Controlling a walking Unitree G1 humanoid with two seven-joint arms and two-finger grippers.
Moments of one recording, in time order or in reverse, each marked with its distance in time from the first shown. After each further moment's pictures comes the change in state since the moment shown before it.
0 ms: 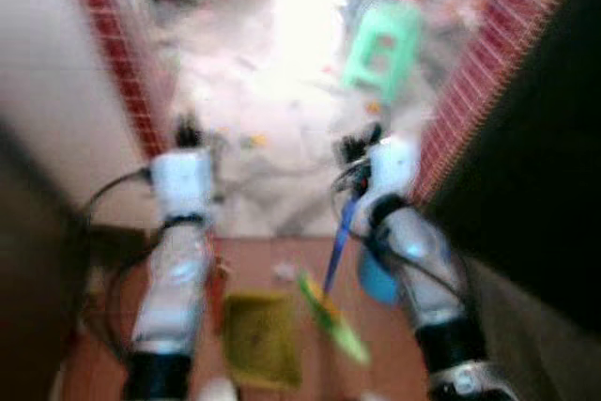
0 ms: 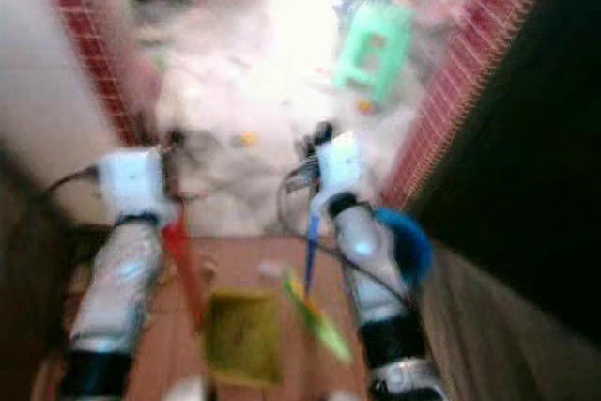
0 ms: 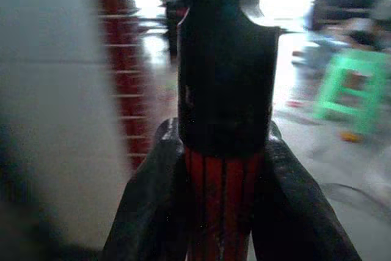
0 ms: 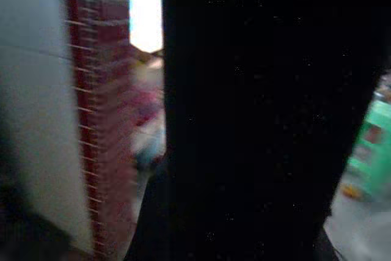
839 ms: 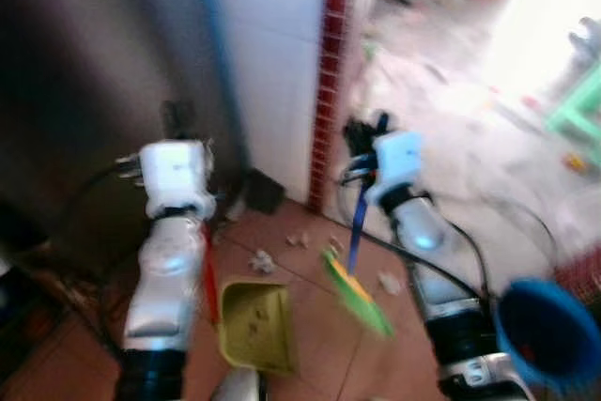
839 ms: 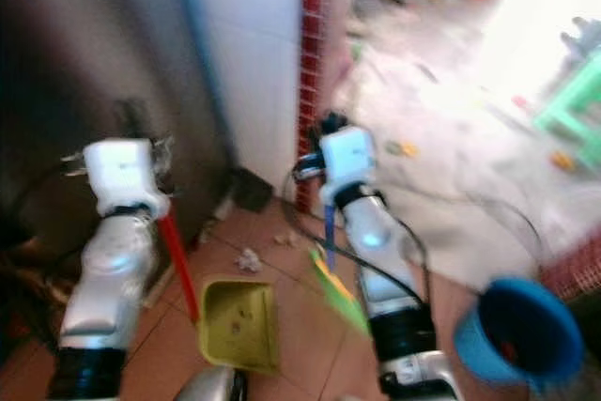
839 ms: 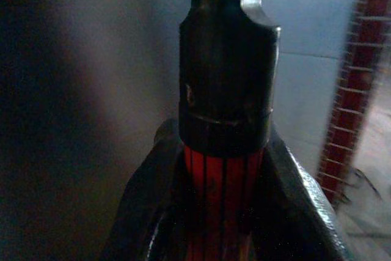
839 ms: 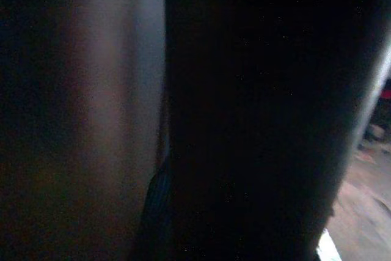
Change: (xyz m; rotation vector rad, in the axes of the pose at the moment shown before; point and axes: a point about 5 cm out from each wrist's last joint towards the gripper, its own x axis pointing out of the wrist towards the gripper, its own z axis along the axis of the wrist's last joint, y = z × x) left arm 0.002 0.003 0.016 -0.018 -0.033 -0.015; right arm 0.003 -0.012 0.015 -0.130 -0.058 -0.020
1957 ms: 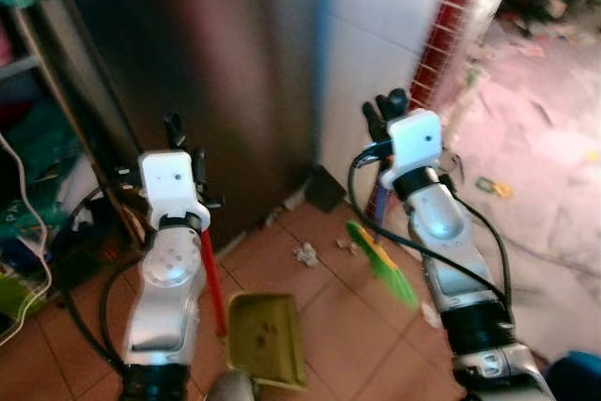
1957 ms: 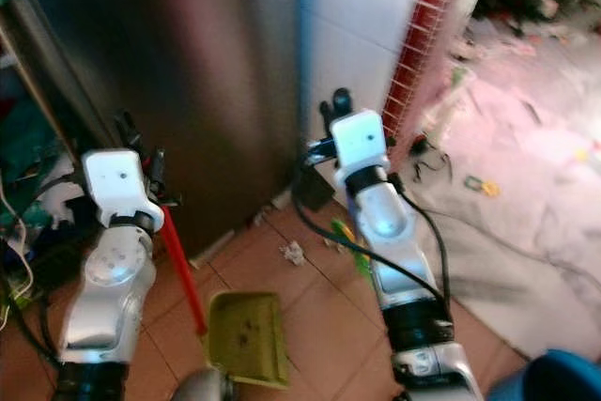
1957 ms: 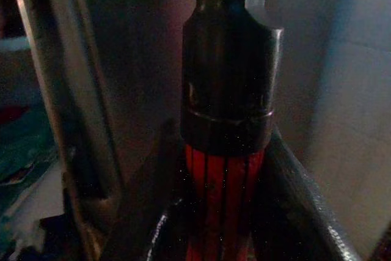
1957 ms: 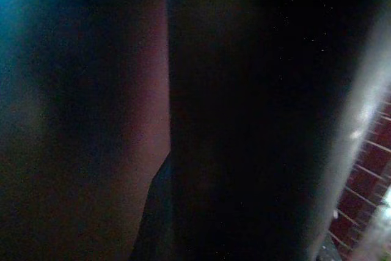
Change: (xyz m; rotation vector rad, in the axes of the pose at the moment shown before) left arm -0.010 0.004 -0.002 -0.025 0.021 0.027; right arm 0.005 -0.011 0.026 -0.124 -0.116 -0.031
